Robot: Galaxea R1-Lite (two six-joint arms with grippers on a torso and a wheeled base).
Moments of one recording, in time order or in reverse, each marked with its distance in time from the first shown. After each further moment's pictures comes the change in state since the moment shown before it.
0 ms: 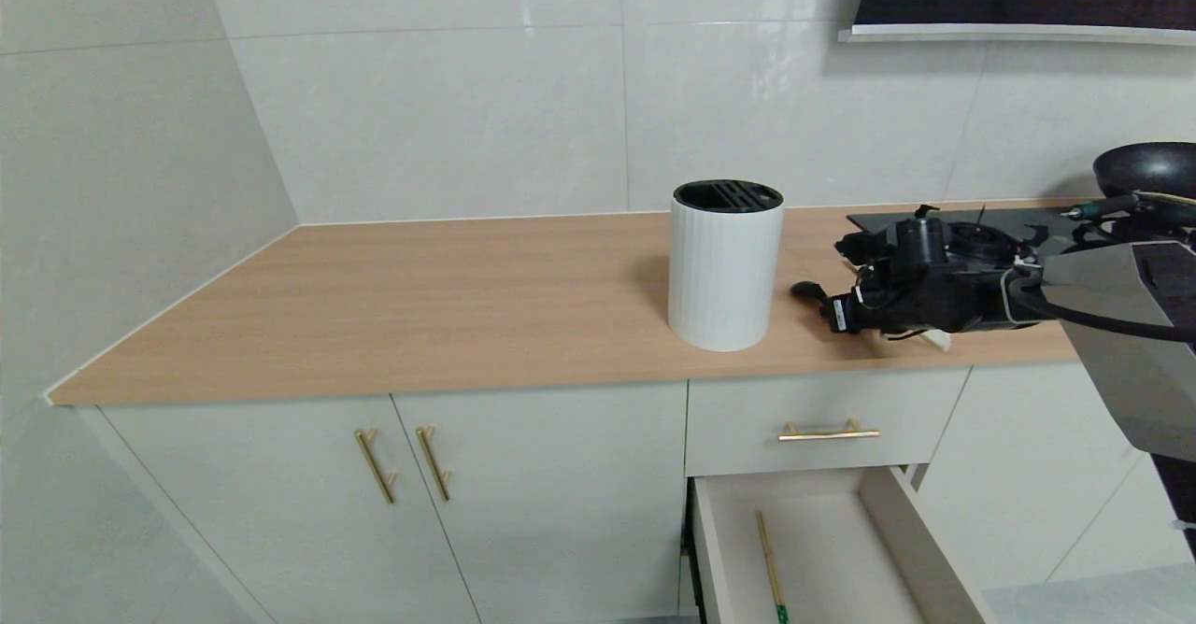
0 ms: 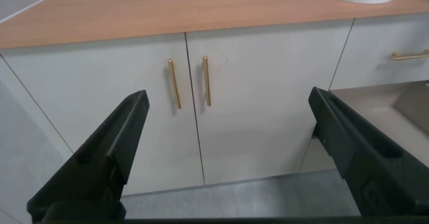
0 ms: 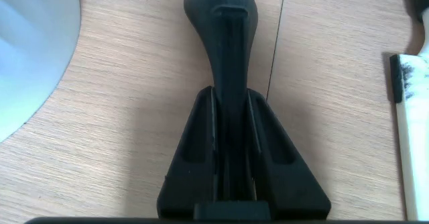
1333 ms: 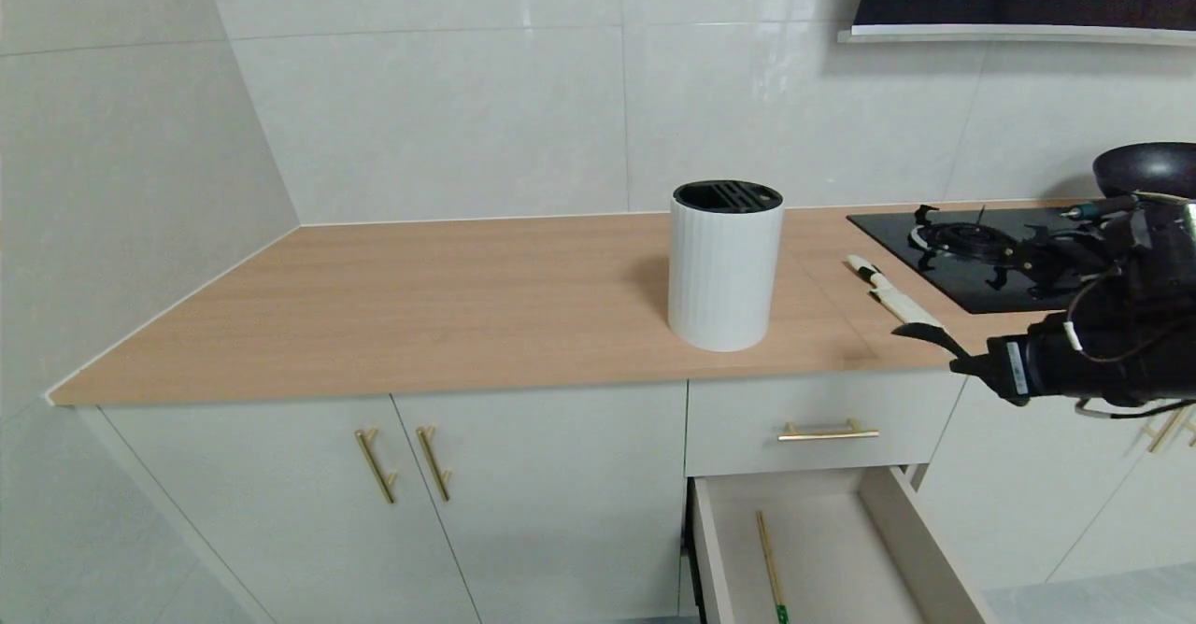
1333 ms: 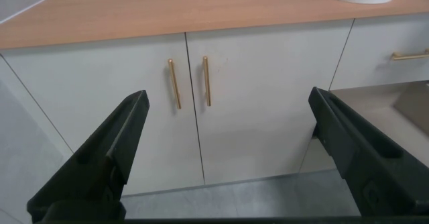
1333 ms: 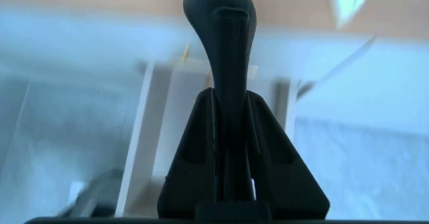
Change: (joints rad) left arm 0.000 0.000 0.000 0.000 0.000 0.000; right arm -0.054 -0.860 0.959 0.023 0.061 0.073
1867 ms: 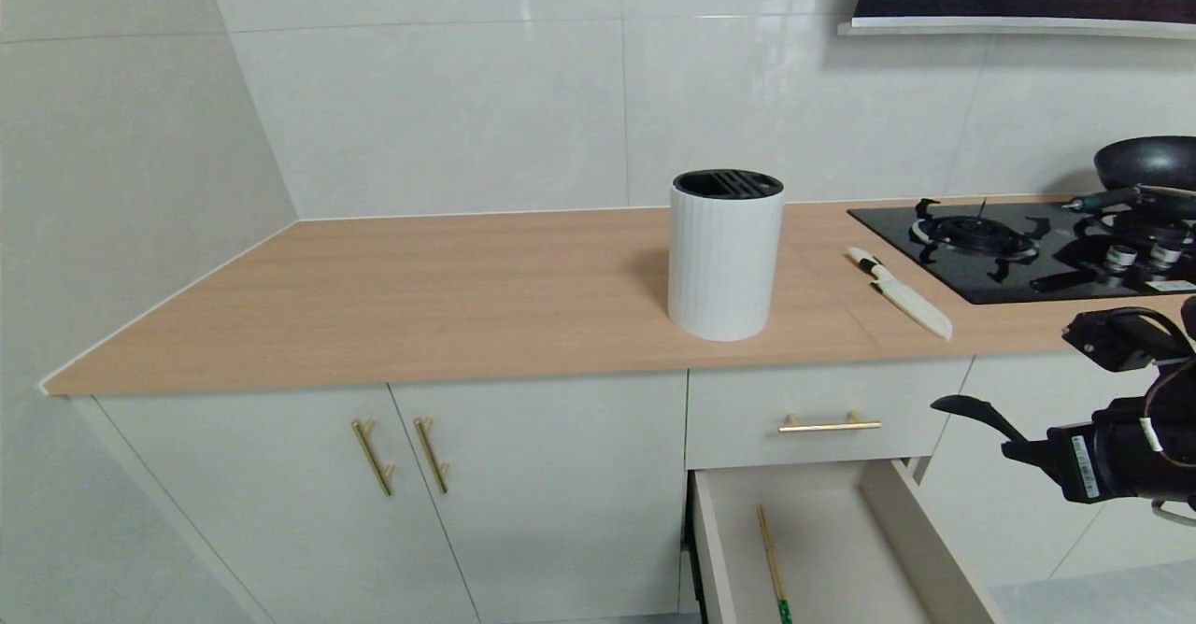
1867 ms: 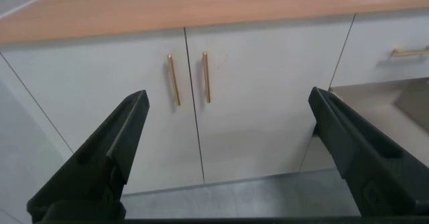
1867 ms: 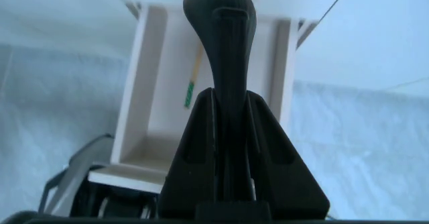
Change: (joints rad) left arm 0.000 0.000 0.000 0.000 0.000 0.000; right arm 0.004 -0.185 0.275 -0.012 -0.047 -0.015
